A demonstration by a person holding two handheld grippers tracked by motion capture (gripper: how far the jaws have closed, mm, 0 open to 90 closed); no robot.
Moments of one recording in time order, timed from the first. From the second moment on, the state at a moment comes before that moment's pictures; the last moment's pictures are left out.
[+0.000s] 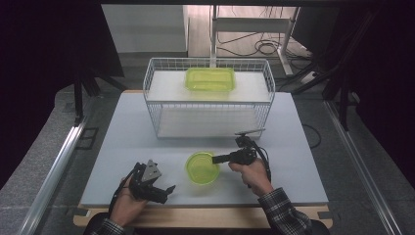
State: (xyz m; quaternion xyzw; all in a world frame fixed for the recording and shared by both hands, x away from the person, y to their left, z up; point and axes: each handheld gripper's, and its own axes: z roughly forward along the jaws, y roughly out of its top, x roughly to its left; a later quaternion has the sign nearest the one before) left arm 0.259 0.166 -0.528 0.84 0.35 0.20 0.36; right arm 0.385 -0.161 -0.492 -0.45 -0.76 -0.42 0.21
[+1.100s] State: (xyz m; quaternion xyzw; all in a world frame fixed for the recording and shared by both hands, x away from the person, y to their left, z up) left arm 0.260 0.168 -0.528 0.84 0.35 0.20 0.36; right arm 0.391 -0.192 -0.439 -0.44 -0.73 -0.50 0.18
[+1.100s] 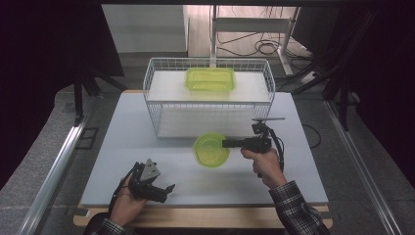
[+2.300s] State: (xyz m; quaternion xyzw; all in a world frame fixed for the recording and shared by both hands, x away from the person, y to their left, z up) left arm 0.261 0.172 -0.526 0.83 0.36 0.20 0.37; right arm 0.408 -0.203 -0.376 -0.44 -0.70 -0.54 0.15
